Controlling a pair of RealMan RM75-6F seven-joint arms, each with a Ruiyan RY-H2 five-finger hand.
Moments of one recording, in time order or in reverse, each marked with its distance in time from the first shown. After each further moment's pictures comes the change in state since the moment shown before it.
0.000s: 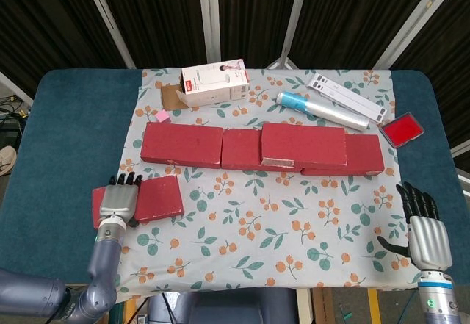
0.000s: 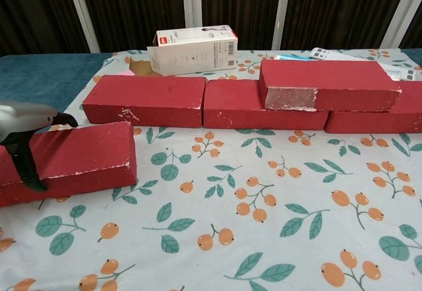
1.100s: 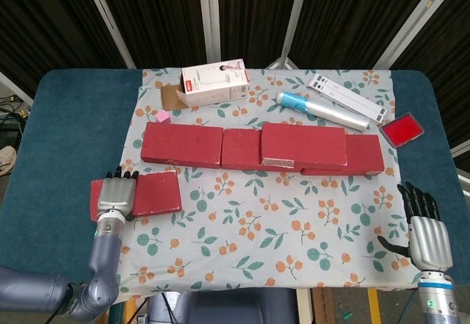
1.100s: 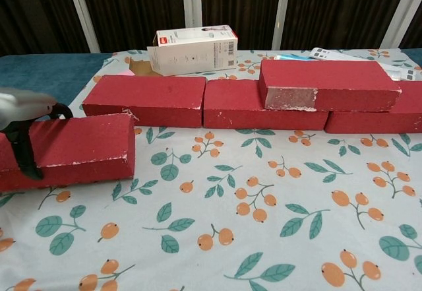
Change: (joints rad) left arm -0.006 0.004 -0.025 0.023 0.032 0.010 0.049; right arm -0.007 -0.007 0.005 -0.004 -0.001 0.007 -0.008
